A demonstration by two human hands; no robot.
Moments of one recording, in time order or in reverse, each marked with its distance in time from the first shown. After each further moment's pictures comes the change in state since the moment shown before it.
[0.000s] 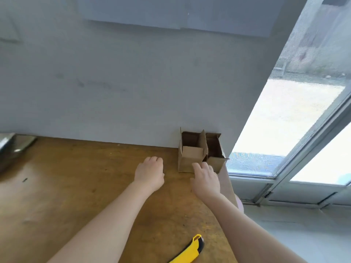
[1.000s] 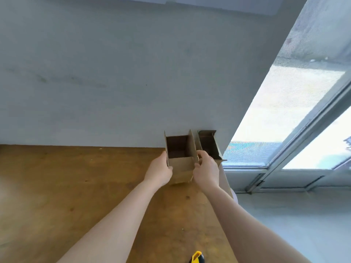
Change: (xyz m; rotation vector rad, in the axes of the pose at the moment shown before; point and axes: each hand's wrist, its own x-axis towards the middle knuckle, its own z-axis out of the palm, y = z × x) left_hand 0.079 0.028 0.042 -0.620 -0.110 -0.130; right_hand 0.066 0.013 0.013 0.484 0.186 0.316
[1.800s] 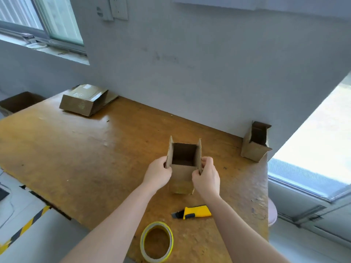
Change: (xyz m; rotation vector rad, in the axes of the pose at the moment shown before) left_hand -0.254 -0.059 -0.026 -0.218 0.296 -0.395; right_hand -0.197 0.007 0.000 0.106 -0.373 -0.279
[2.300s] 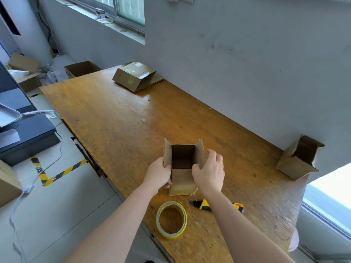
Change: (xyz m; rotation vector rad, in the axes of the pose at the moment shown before) left_hand -0.057 -0.062 -0.018 -0.334 0.229 -0.314; right_hand -0.027 -0.030 0.043 -0.219 -0.106 -0.230
